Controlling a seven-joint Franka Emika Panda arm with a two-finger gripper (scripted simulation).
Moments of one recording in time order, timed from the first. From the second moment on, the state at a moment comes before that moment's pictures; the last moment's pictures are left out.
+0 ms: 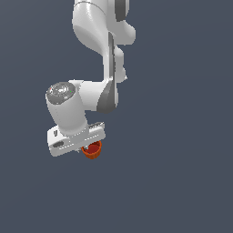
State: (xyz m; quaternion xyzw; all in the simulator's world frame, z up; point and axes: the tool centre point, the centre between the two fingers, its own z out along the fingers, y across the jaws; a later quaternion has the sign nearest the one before) arm 0.099 -0.143 0.135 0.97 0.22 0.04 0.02
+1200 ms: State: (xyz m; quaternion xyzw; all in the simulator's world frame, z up) arm 0.144 -0.257 0.187 0.97 0.22 0.03 0.02
